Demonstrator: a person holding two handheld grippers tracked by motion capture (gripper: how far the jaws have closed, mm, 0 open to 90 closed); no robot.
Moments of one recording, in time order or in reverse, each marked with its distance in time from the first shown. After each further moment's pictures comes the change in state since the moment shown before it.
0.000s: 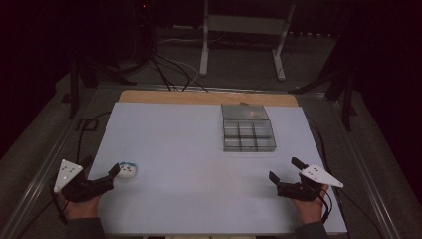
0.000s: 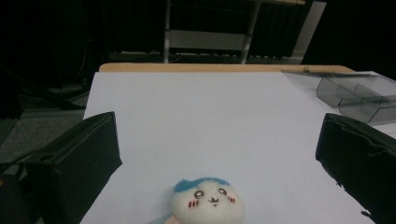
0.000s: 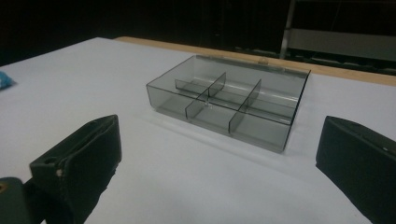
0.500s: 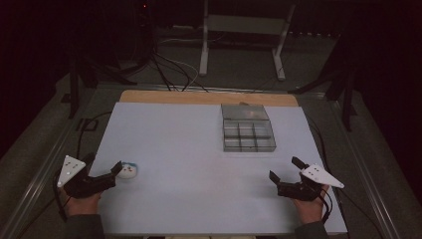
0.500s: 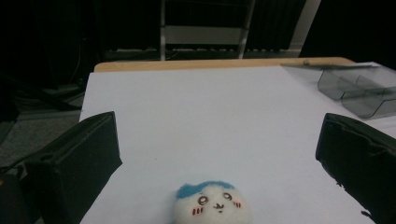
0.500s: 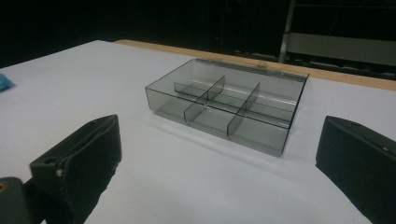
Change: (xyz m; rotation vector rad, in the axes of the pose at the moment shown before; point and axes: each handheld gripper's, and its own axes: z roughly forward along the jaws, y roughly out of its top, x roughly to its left) left arm 0.004 0.000 0.011 0.026 -0.015 0.023; right arm -0.001 0.000 0.001 -0.011 -0.001 -0.008
